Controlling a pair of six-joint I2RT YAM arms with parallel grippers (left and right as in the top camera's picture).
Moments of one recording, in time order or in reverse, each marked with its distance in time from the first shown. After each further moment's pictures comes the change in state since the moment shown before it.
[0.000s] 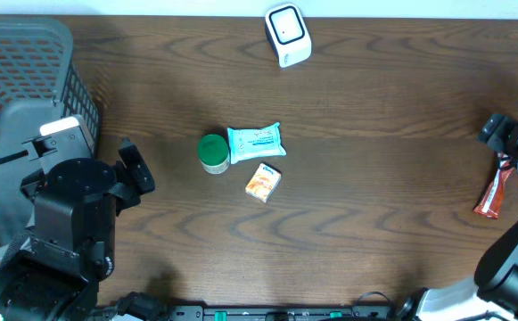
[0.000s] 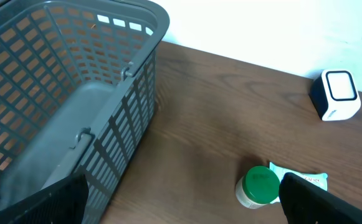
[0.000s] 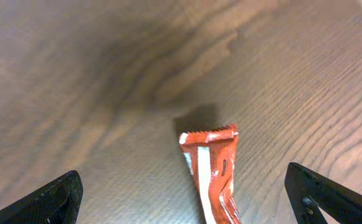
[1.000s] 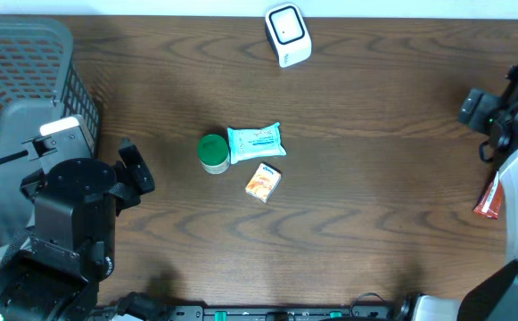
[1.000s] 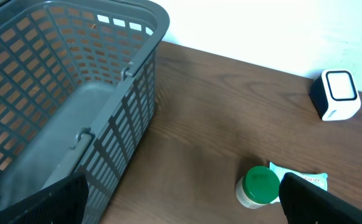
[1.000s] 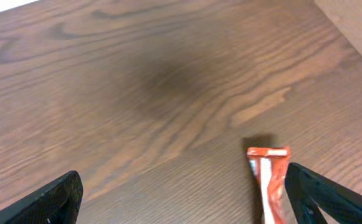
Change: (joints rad) left arm 0.000 0.000 0.000 0.000 0.000 0.000; right arm 0.194 -0.229 0.000 -0.072 -0.029 0.006
